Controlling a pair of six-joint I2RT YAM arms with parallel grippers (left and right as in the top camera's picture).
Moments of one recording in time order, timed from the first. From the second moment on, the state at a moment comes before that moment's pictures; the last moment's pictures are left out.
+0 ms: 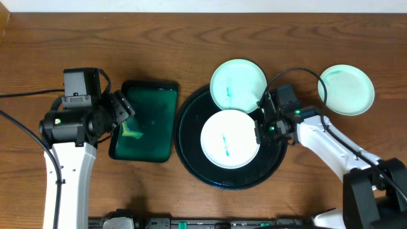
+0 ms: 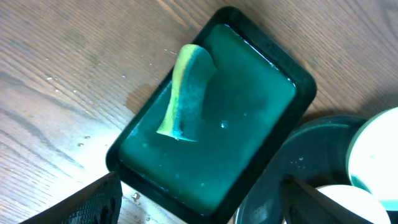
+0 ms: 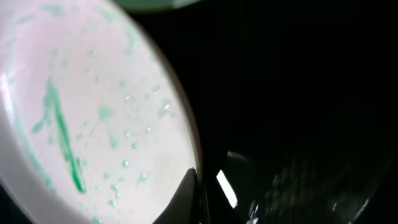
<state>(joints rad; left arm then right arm) 0.07 1.21 1.22 -1.11 -0.02 -0.52 0.33 1.61 0.88 -0.60 -0.27 0.21</state>
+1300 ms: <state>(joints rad) -0.03 1.53 1.22 -1.06 -0.14 -0.54 0.25 1.51 1.05 -0.70 -0.28 0.07</state>
